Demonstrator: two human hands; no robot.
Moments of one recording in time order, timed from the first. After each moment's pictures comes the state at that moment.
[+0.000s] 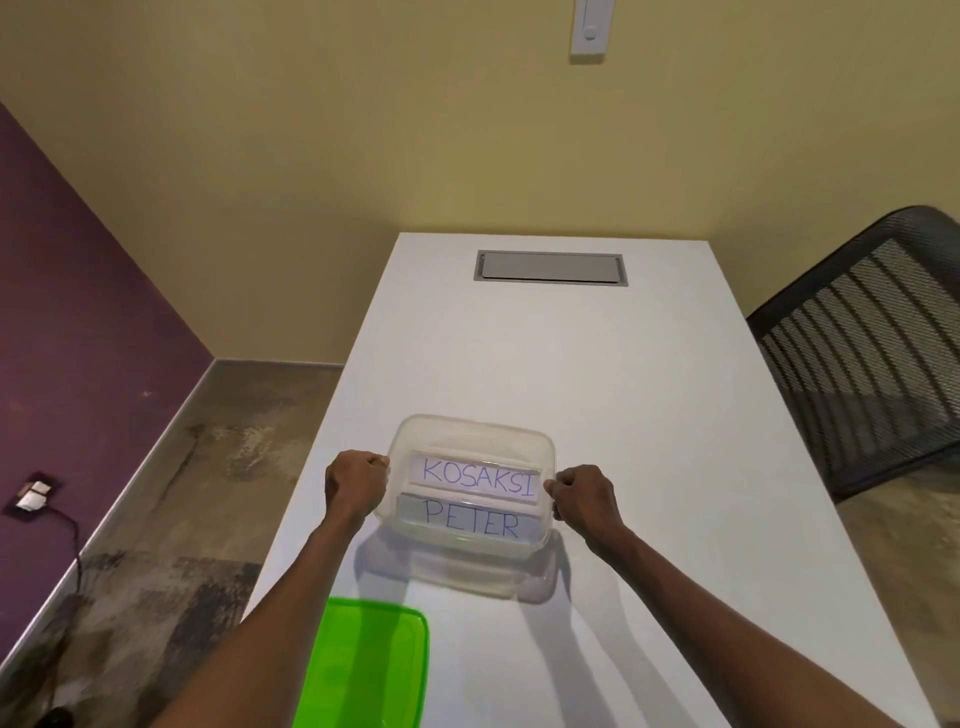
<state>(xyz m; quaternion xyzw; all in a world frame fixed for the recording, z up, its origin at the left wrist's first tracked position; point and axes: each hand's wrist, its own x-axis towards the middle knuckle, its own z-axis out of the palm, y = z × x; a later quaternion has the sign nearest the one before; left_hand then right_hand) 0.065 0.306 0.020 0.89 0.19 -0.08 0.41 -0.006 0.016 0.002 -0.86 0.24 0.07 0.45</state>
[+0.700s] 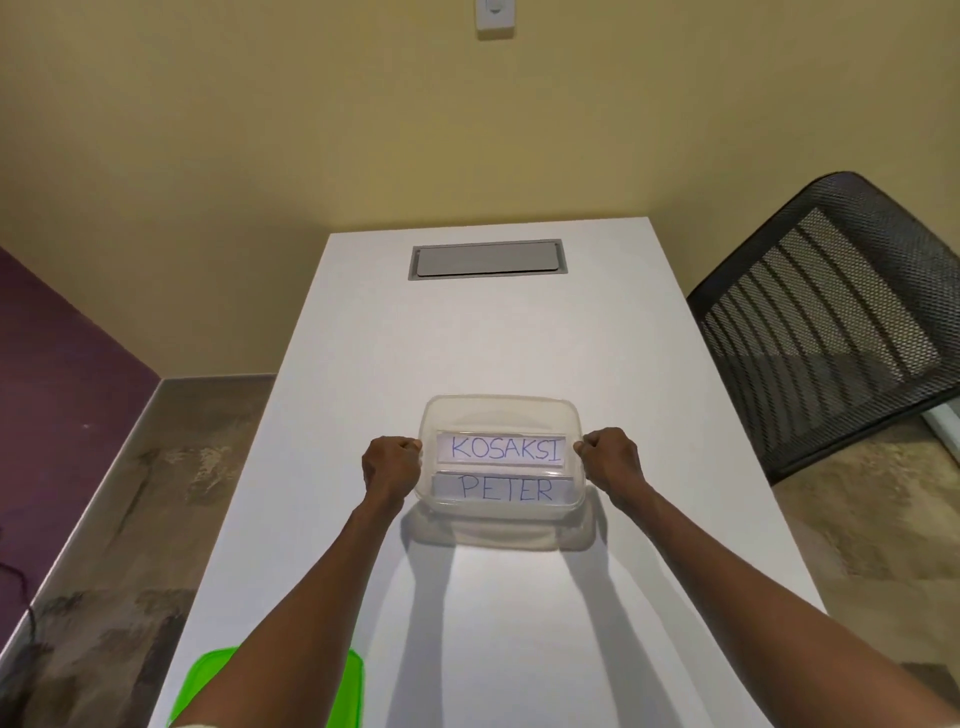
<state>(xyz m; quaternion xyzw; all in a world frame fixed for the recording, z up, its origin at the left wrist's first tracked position) 0.111 0.149 -0.003 0.87 0.17 -0.10 0.46 0.027 -0.129 0.019 -0.85 0.31 0.05 0.42</state>
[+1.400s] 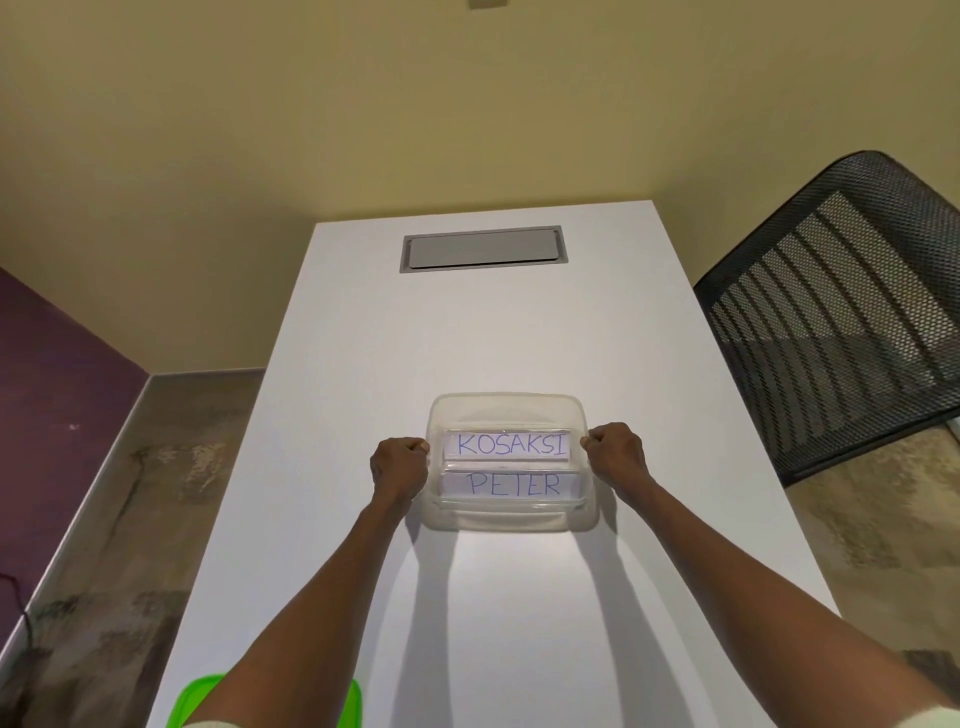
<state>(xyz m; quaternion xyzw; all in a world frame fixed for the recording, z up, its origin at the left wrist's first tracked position) 0.143 0.135 -0.037 0.88 0.14 -0.12 0.43 0.058 -0.142 0.009 -0.86 0.32 0.07 0.38</state>
